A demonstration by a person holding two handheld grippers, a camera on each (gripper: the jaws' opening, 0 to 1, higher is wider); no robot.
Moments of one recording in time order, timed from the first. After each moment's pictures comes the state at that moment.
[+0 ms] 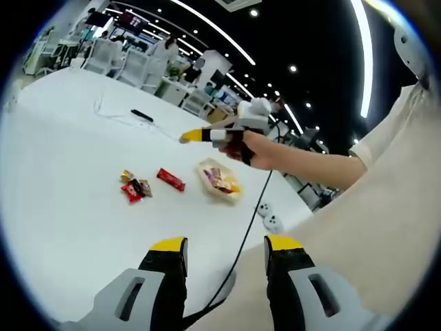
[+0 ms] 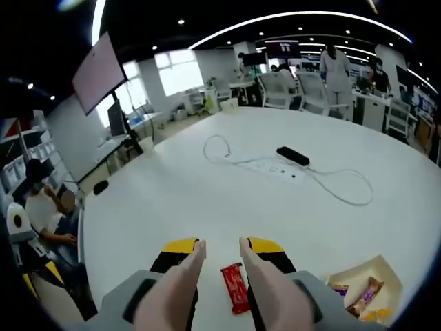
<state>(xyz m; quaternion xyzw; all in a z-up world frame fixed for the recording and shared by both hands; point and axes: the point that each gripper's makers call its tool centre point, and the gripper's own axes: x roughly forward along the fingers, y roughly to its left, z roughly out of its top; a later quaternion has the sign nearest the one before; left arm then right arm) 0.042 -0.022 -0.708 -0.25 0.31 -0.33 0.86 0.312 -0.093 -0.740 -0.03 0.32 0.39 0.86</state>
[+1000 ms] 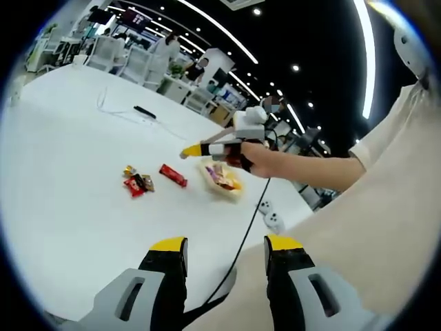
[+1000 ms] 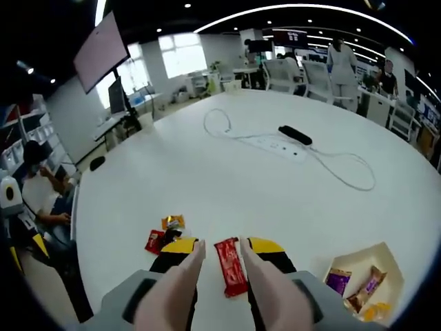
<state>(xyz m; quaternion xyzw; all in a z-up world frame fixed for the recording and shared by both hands) 0.040 -0.016 -0.710 -0.25 0.31 -0.32 0.86 0.297 -0.102 -0.785 -0.07 0.36 0.39 0.84</state>
